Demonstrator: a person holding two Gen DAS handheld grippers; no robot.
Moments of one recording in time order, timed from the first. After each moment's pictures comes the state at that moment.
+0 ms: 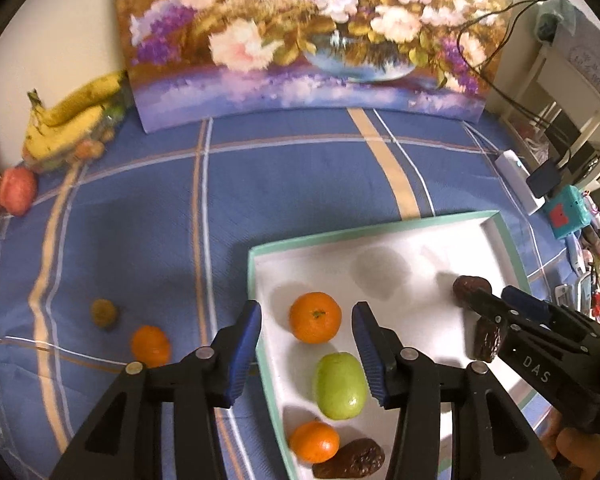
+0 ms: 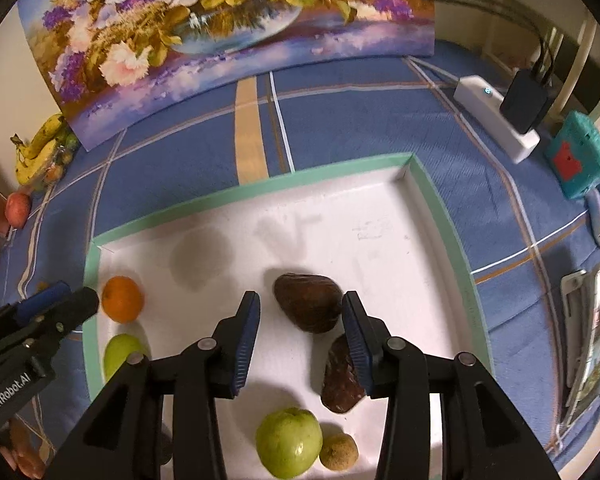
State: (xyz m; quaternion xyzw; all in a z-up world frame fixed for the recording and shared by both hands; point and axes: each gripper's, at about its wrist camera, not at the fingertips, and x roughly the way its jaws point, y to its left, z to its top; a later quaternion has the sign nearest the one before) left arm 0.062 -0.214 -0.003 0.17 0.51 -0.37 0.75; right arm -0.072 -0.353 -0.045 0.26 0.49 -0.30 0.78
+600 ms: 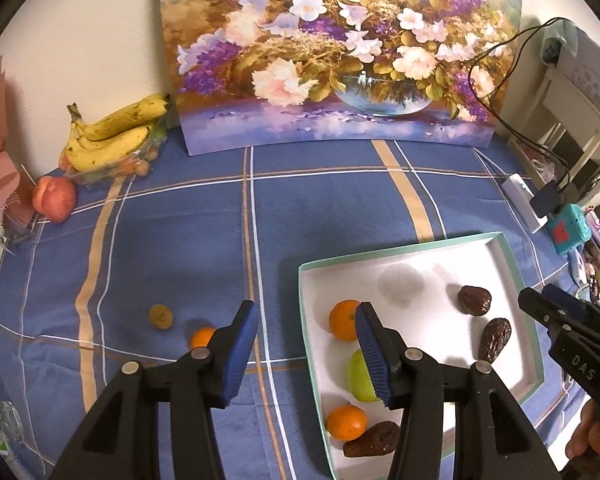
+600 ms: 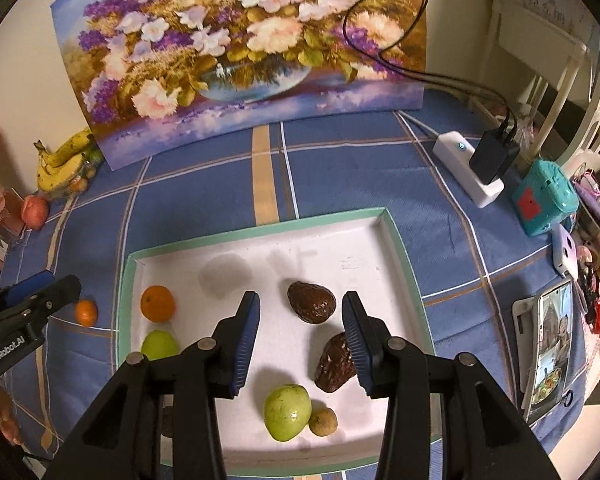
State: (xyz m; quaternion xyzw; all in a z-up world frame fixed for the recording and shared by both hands) left arm 0.071 -0.186 0.035 0.17 0.49 -0.35 0.78; right arm -0.088 -0.334 0.020 0.22 0.46 -0.31 0.80
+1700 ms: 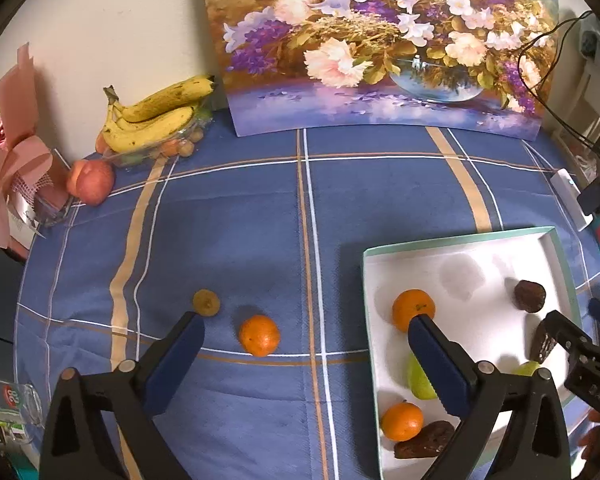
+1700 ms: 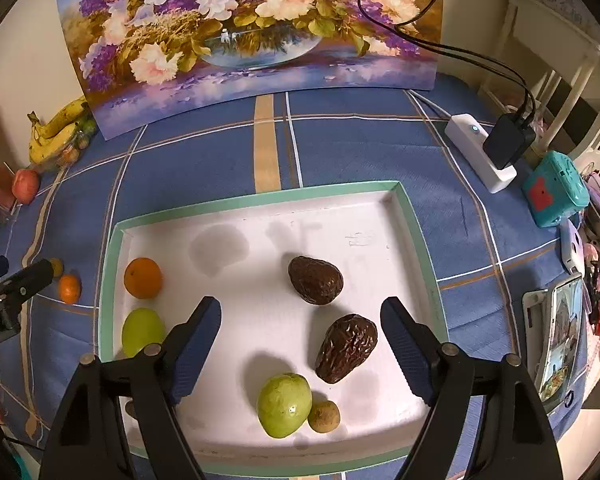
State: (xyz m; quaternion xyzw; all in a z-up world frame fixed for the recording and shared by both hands) left arm 0.088 -0.170 0.016 0.20 0.49 -0.28 0.80; right arm -0.080 -0.330 -0.008 0.20 0.50 -0.30 0.79
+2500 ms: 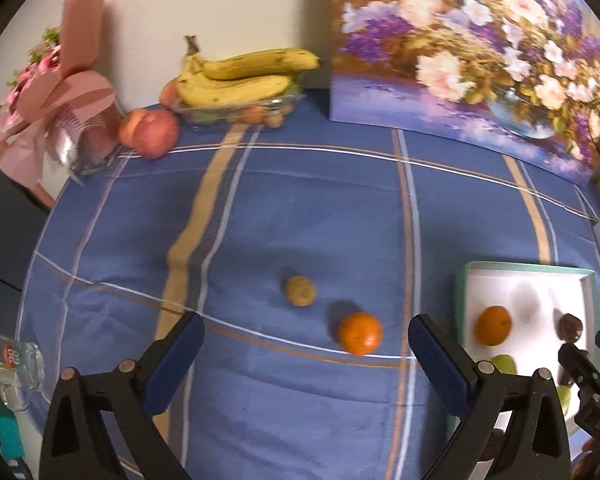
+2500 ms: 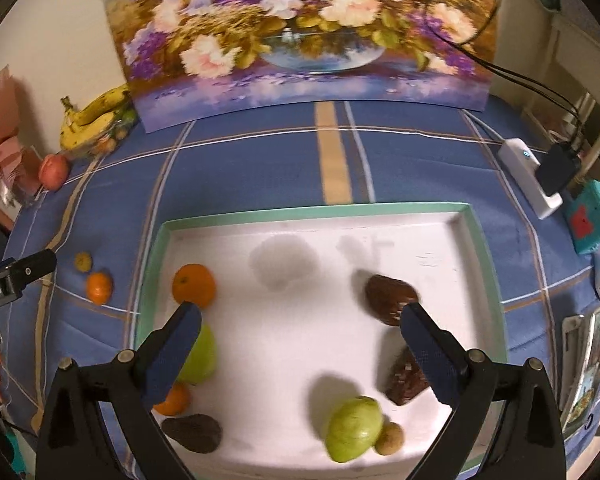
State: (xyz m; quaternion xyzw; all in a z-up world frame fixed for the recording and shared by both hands) left arm 0.143 -0.100 0.008 0.15 0.52 -0.19 0.82; right arm -0.042 -0.298 -0.016 0.19 0.48 -0.24 0.82
